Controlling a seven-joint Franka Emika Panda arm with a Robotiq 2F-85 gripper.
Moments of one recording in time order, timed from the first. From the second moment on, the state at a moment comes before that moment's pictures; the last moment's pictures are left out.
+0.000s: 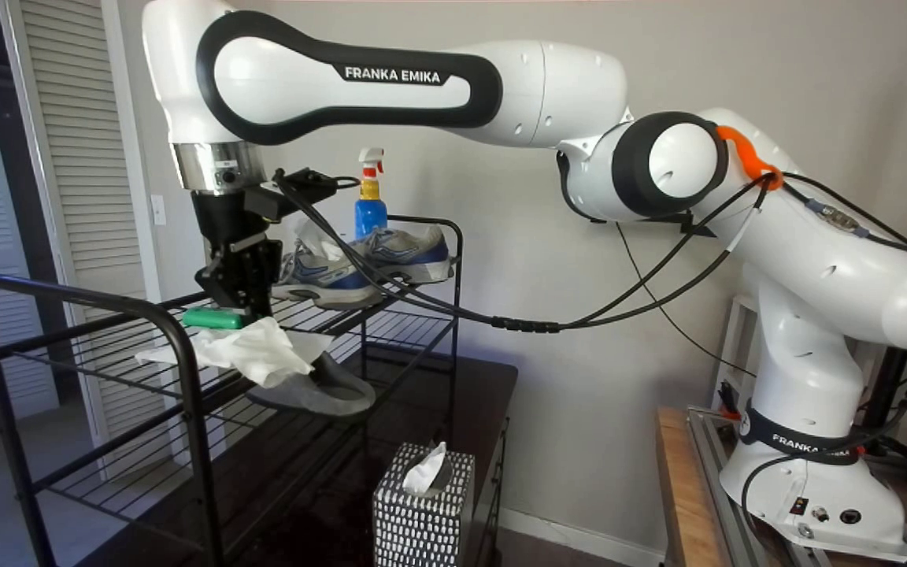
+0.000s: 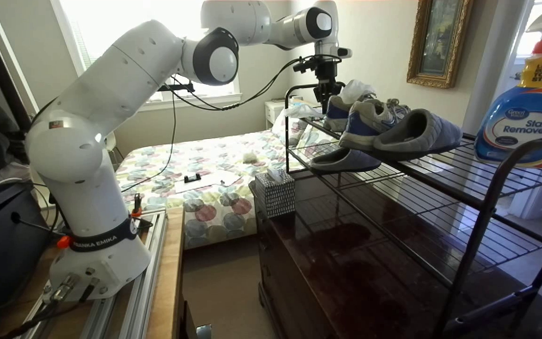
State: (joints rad) arm 0.39 0.91 0.15 -0.67 -0.29 1.52 0.31
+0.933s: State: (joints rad) arm 0.40 0.71 0.09 -0.59 -0.49 1.33 -0.14
